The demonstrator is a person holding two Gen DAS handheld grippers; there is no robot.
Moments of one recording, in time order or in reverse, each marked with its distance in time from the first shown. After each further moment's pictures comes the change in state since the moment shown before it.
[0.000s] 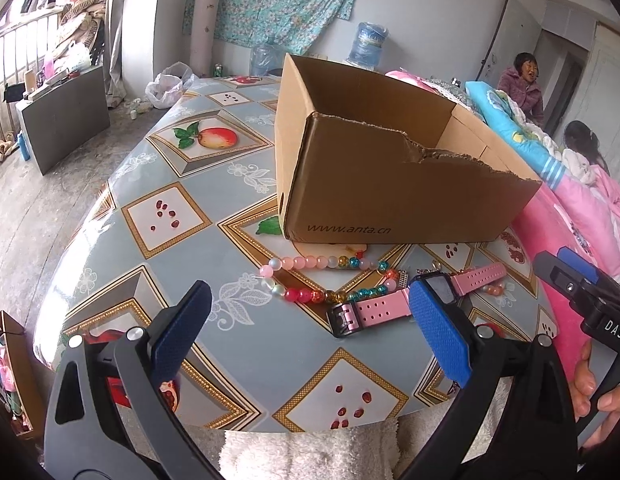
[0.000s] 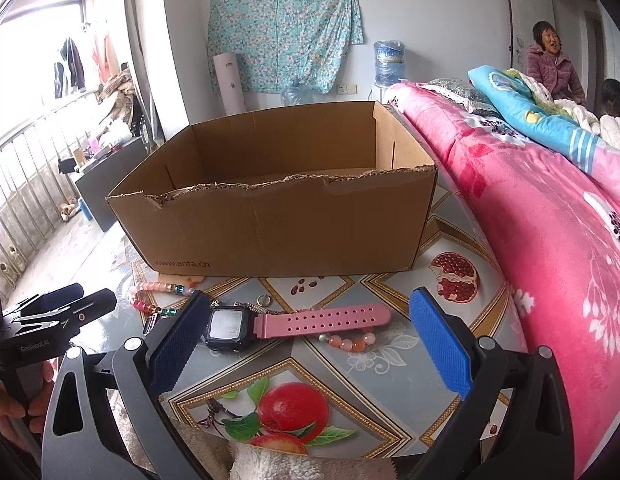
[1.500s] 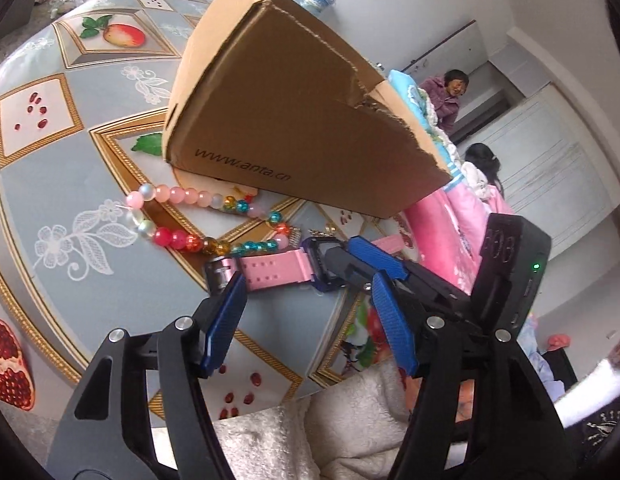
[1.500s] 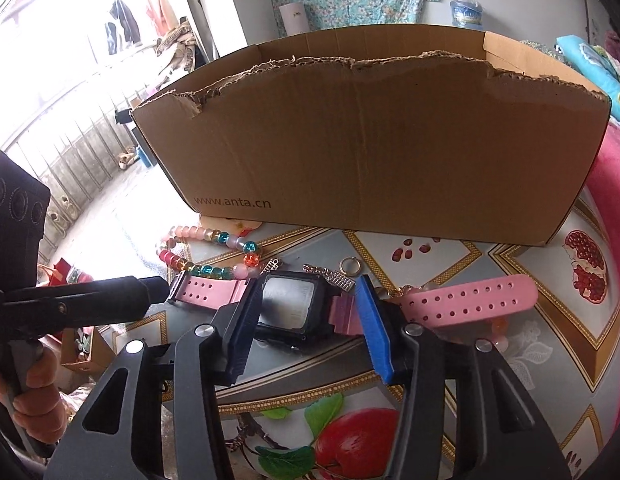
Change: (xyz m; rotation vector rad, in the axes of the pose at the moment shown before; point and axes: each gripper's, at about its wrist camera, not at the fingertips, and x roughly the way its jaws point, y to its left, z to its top) left arm 0.044 0.004 -0.015 -0.197 0.177 -0.539; right arm 0.077 0.032 -0.024 -0.099 0.173 0.256
